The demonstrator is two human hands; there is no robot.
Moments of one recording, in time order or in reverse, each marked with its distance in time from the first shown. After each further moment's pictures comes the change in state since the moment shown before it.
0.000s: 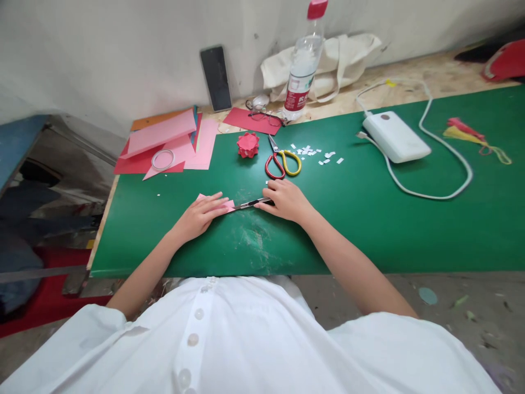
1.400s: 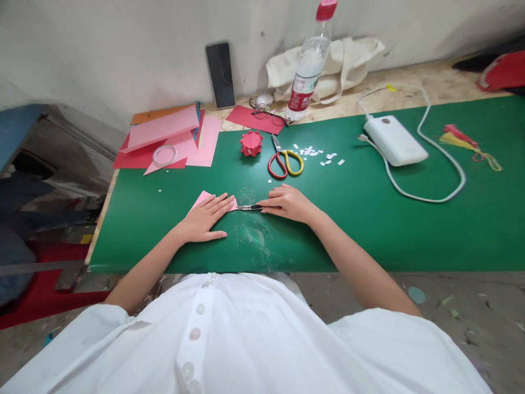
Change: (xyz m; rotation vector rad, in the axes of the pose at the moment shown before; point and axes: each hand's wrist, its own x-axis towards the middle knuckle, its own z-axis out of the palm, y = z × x) left_hand 0.001 0.006 -0.004 0.035 -0.343 -0.013; right_hand -0.008 0.009 -0.001 0.227 0.043 -0.260
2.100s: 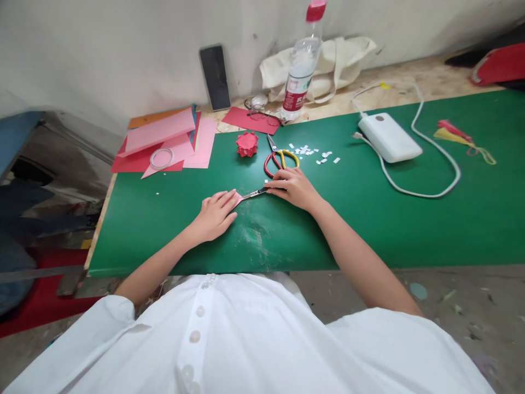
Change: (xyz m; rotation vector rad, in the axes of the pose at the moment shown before) left_hand 0.040 0.038 -0.009 -0.074 0.044 -0.332; right_hand -0.005 0.034 -0.008 -0.129 0.130 0.178
